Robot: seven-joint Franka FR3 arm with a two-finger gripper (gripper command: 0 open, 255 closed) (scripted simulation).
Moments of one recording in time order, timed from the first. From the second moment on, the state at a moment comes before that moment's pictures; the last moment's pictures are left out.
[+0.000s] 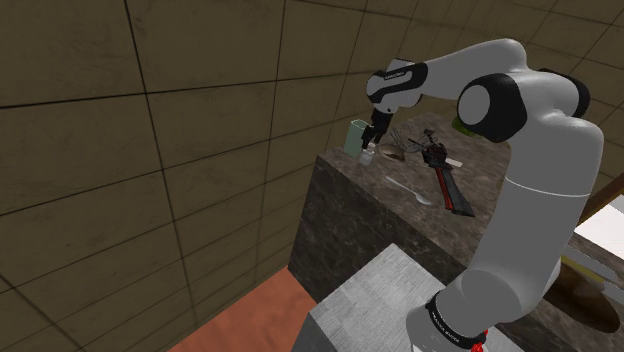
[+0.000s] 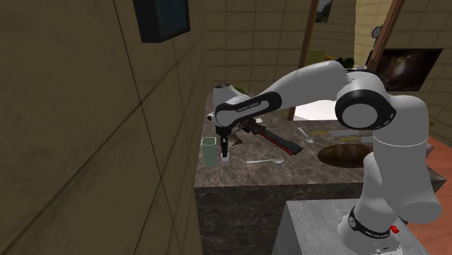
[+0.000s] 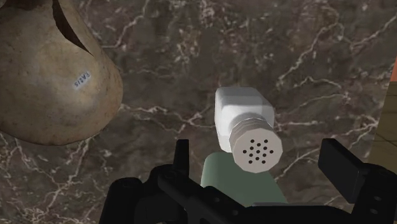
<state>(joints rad) -0.14 0.38 -0.39 -1.76 0.16 2.08 -0.67</state>
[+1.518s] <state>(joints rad) -0.14 0.33 -0.40 -1.69 0.14 1.98 -0.65</state>
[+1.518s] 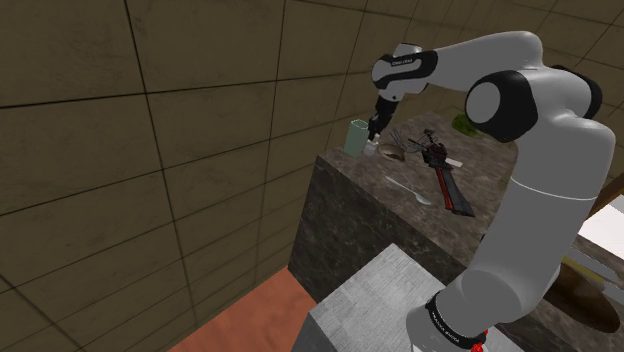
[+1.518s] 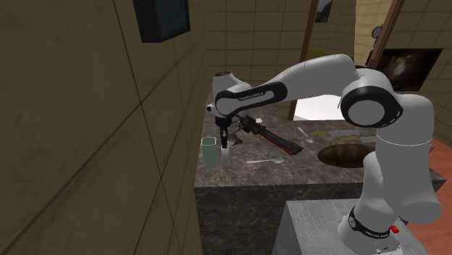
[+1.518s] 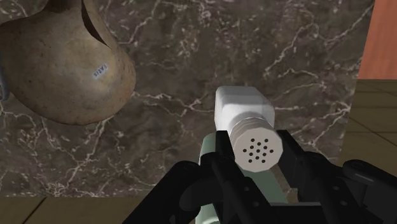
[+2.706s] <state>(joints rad) -0.20 0.35 -0.43 -1.45 0.14 1.75 -0.71</state>
